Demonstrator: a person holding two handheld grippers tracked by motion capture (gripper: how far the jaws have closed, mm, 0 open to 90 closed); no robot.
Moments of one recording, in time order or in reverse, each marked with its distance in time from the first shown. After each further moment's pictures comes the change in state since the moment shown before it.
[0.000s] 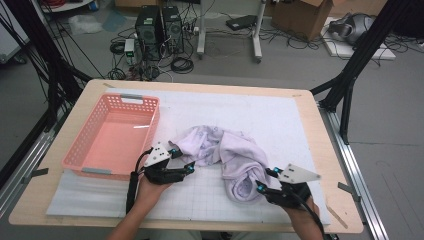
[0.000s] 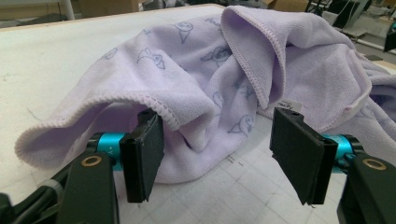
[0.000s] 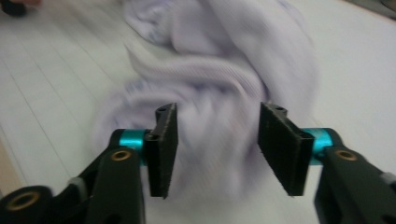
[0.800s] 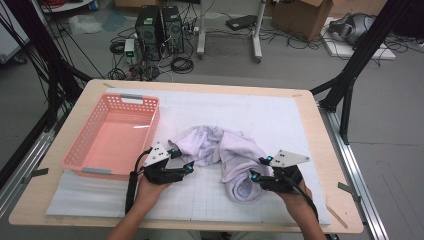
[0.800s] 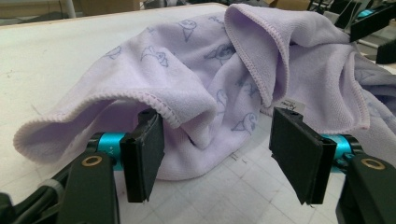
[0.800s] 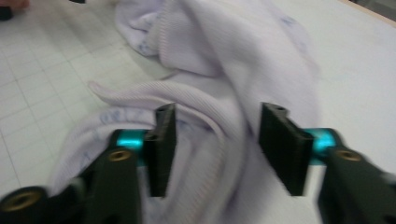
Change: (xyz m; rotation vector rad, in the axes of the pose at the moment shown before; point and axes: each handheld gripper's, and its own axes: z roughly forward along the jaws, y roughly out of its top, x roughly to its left) left arm 0.002 -0.001 0.000 0.000 0.003 -0.003; right arm -0.021 0.019 0.027 0.036 0.042 -0.031
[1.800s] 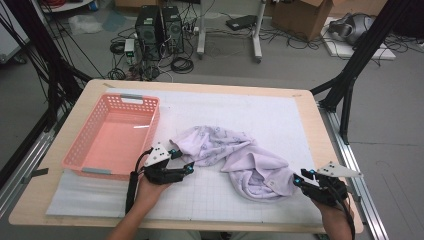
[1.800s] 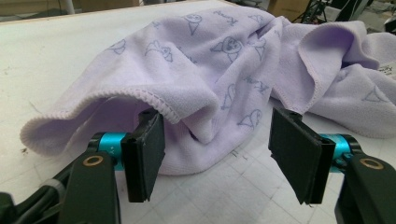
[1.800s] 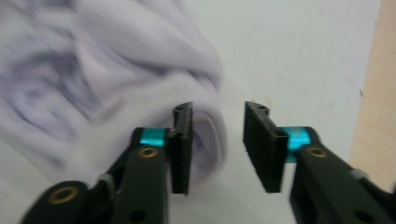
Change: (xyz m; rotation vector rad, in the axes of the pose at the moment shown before) left arm 0.000 -0.001 0.001 0.016 0.003 0.003; right arm -0.039 -0.063 -0.079 0.023 -0.224 0.263
